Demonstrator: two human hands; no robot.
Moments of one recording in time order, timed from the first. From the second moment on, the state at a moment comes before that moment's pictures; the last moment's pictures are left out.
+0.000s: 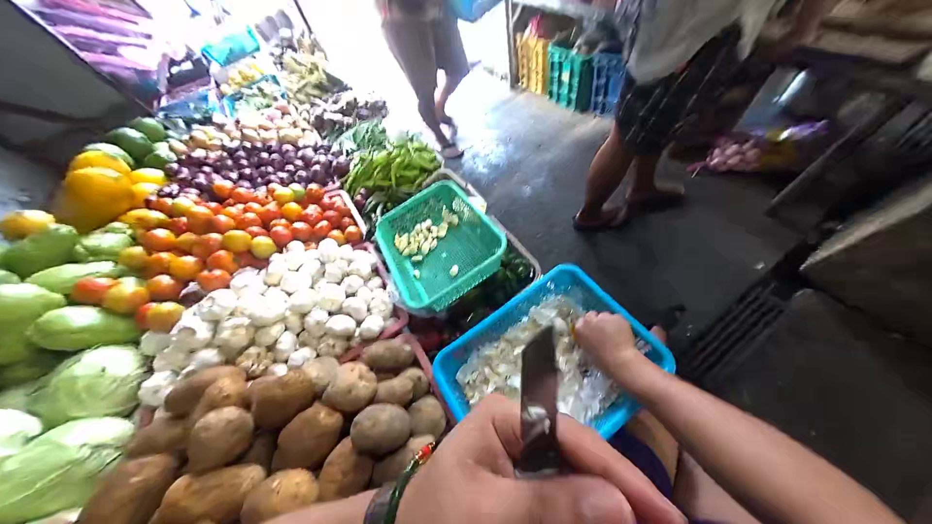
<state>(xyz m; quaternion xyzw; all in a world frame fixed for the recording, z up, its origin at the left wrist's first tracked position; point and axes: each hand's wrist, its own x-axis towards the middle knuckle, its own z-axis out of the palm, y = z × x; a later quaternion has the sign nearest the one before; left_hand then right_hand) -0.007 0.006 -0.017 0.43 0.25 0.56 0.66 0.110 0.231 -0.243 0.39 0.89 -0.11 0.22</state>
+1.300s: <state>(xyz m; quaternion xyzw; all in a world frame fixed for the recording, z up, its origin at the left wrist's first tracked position) 0.038 0.048 -0.135 0.47 0.60 0.52 0.39 0.203 0.126 -0.156 0.27 0.49 -0.74 -0.37</state>
